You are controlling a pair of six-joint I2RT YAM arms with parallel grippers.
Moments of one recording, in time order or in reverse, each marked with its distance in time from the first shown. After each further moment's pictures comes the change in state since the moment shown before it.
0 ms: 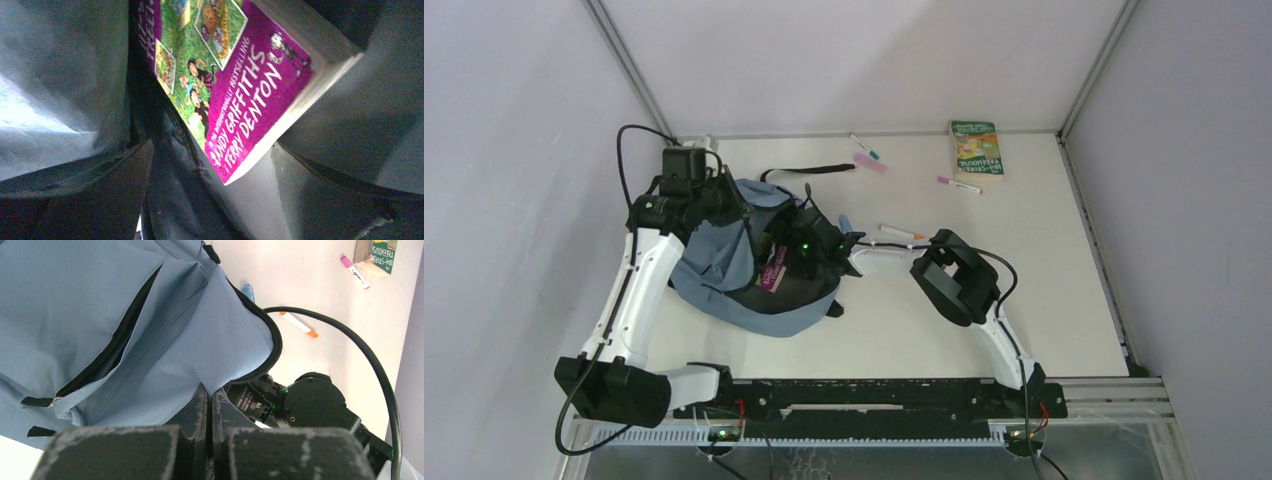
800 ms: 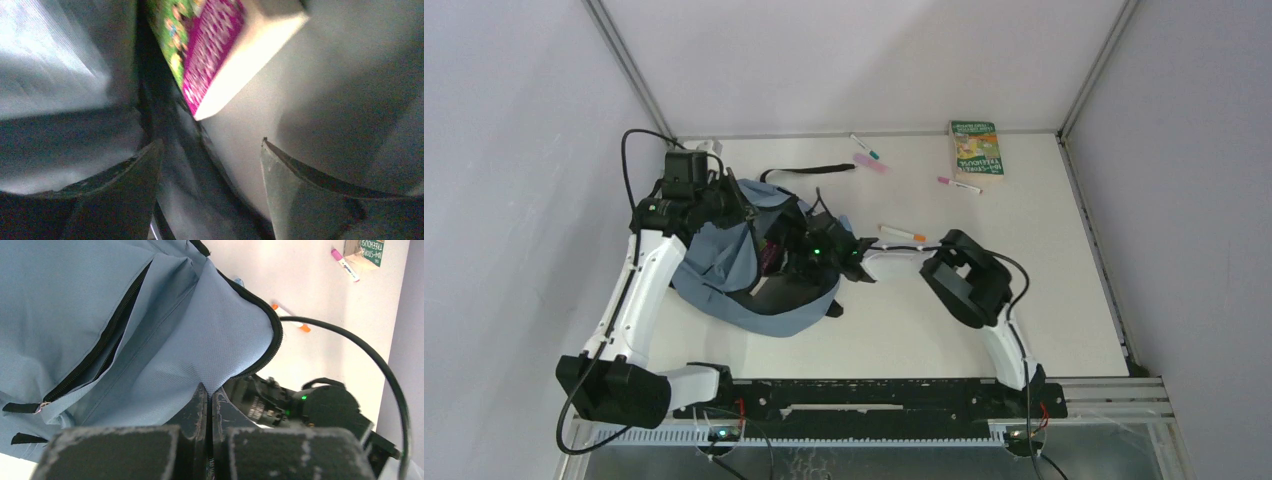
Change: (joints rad) left arm 0.005 -0.005 -0.047 0.045 0.053 -0.008; right arm -0.025 -0.056 -0.131 0.126 -0.108 0.015
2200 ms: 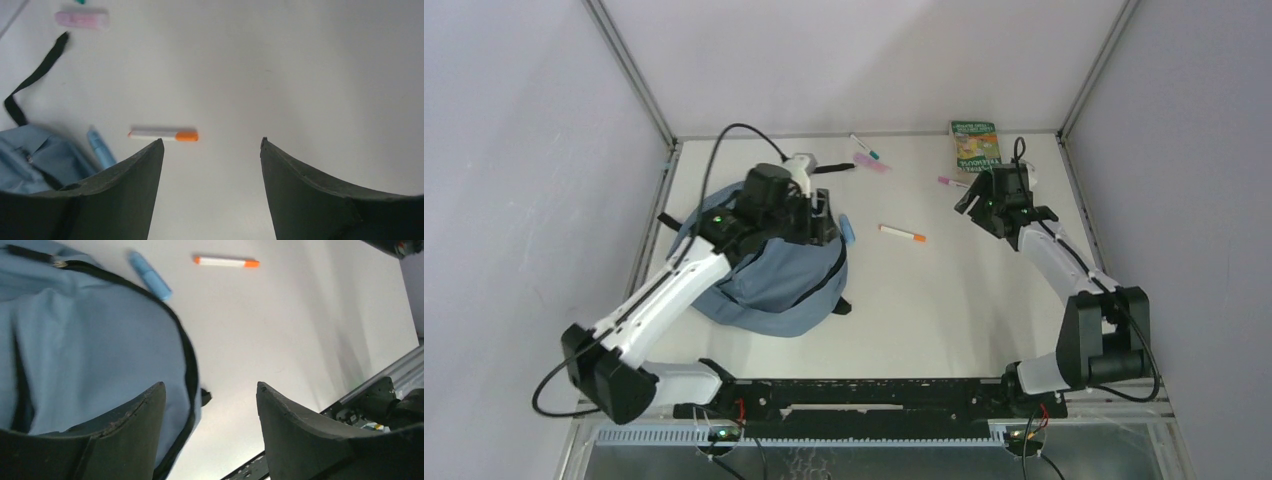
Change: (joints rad) left arm -0.427 -0.004 -0.045 0.122 -0.107 0.117; right arm -0.784 -0.771 -0.438 -0.517 0.383 -0.435
